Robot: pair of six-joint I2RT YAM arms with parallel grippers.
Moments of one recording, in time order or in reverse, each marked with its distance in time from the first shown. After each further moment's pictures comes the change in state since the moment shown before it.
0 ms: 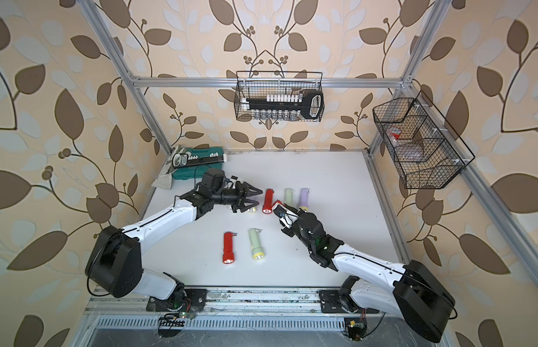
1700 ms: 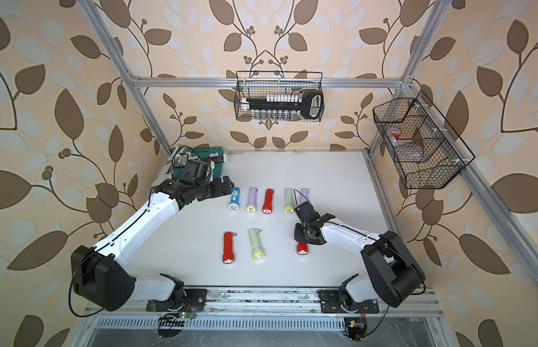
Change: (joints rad) left arm 0.071 -0.088 0.188 -0.531 -0.673 0.813; right arm -0.231 0.317 0.252 -0.865 -0.221 1.091
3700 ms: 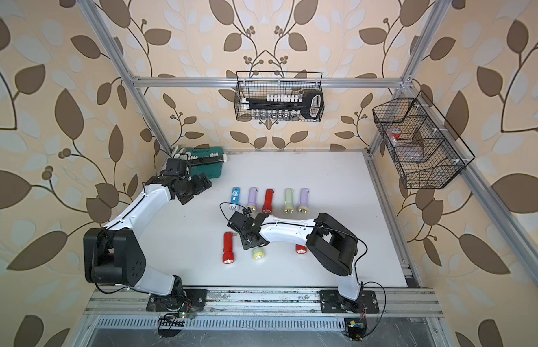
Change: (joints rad) left arm 0.337 0.148 -0.031 0.040 0.084 -0.114; right arm 0.524 0.510 0.631 -0.176 0.185 0.039
